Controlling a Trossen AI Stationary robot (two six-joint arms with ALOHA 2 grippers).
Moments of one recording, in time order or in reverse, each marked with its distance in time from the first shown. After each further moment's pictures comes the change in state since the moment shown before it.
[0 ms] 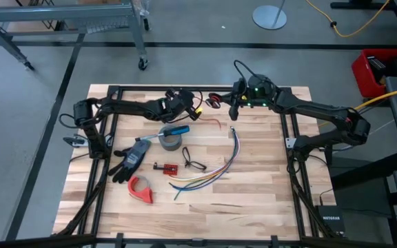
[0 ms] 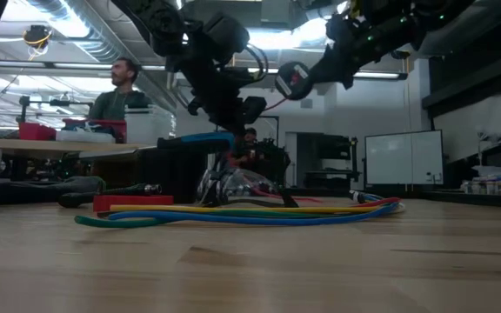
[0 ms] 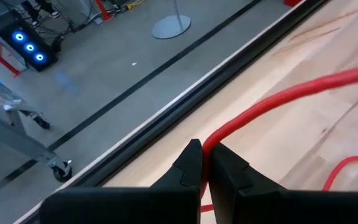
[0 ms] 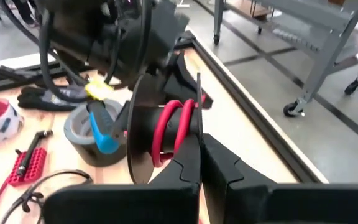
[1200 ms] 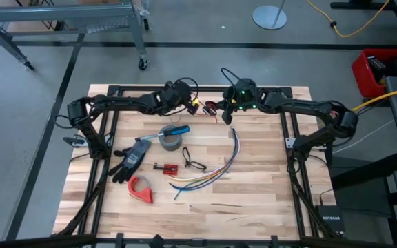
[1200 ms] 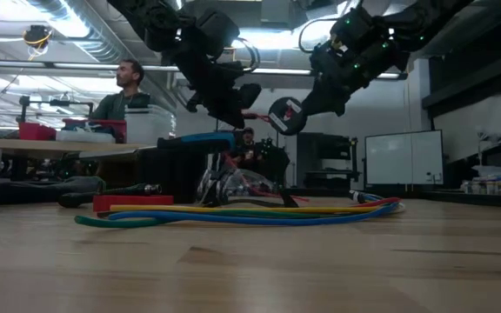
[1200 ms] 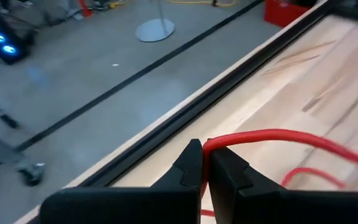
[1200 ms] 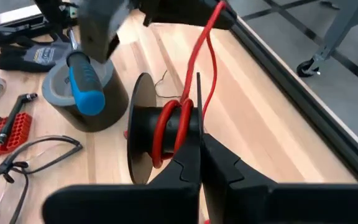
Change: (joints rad) left arm 0.071 -0.062 -0.002 0.007 0.154 -0.013; right arm 0.001 0.169 0.000 0.003 -0.012 0.002
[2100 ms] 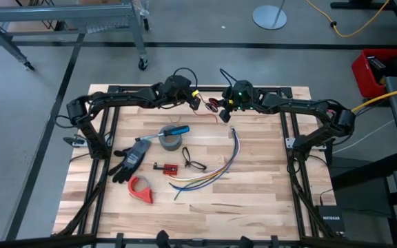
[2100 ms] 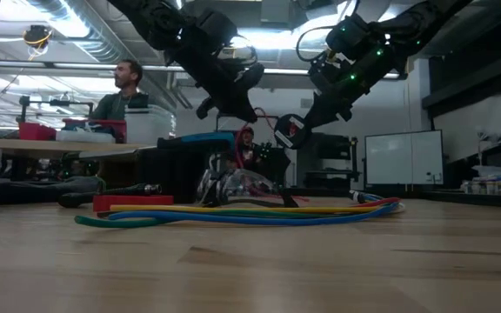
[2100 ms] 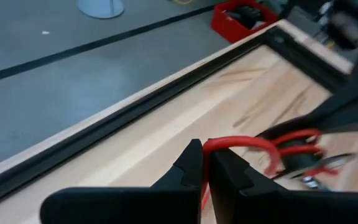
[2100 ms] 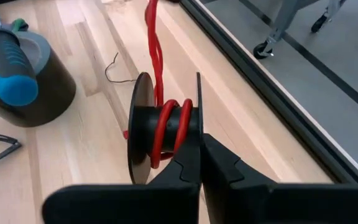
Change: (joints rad) left arm 0.061 0.000 0.058 -0.012 0.304 -0.201; right arm -0.001 0.034 -0.001 -0.029 0.195 0.002
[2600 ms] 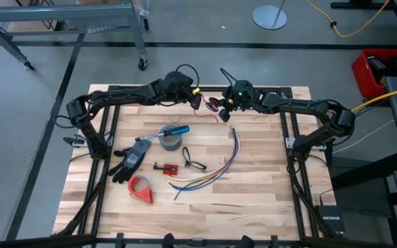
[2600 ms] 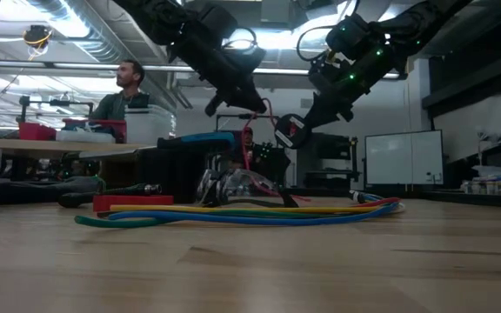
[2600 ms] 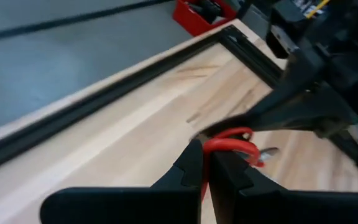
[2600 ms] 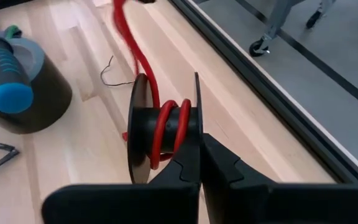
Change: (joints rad) left arm 0.012 0.000 0.049 -0.027 0.189 -0.068; right arm 0.000 0.000 0.001 0.004 0.021 0.040
